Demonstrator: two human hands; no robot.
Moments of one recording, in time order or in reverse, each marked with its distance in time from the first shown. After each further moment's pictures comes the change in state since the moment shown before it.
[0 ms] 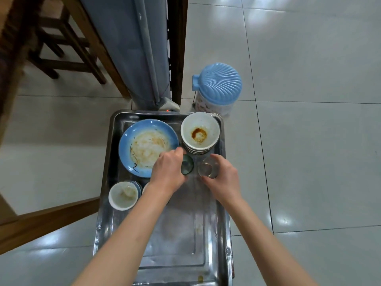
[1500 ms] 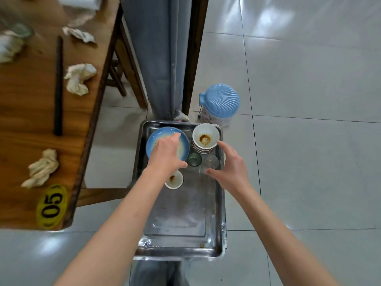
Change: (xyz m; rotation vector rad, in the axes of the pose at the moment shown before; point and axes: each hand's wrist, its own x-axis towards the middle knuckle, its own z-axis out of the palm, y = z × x) left_hand -0.068 0.014 -0.136 -0.067 0.014 -0.060; right_hand -0.069 -0.098 -0.094 -0.035 -0.029 -0.134
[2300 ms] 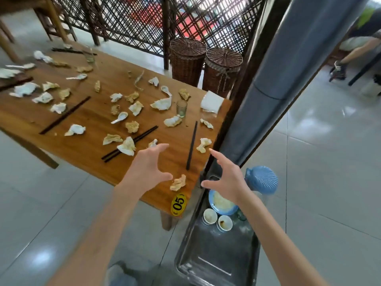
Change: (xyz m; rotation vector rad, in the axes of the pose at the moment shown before) left_hand -0.256 -0.134 -0.285 -0.246 0.474 -0.153; right_hand -0.119 -0.330 -0.026 -0.019 -0.250 -0.529
